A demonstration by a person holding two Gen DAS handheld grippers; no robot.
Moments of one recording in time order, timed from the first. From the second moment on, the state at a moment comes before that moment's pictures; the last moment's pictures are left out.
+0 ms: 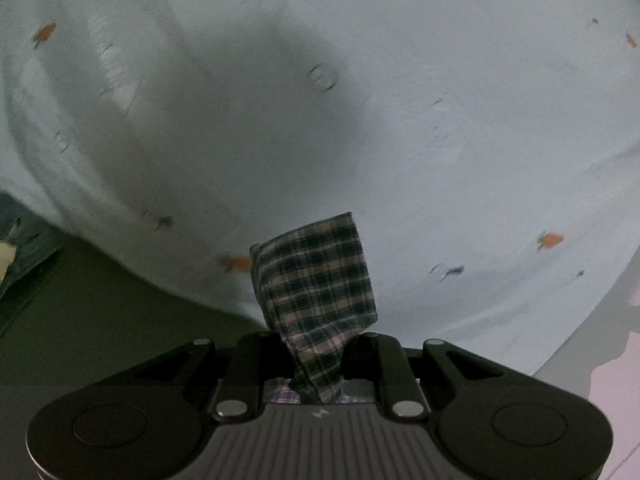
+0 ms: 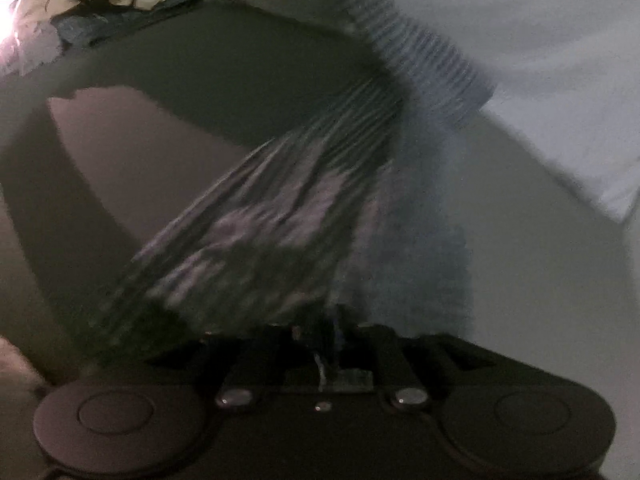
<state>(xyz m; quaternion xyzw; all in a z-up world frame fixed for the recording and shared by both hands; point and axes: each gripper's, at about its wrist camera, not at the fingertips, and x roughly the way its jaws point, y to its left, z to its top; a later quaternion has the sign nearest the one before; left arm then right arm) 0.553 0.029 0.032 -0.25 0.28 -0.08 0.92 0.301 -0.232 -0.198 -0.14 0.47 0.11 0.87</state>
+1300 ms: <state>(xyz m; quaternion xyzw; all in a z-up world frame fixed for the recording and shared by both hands) 0.313 -0.191 -0.091 0.04 0.47 -0.42 0.78 0.288 -0.406 -0.187 0.25 0.42 0.05 0.87</state>
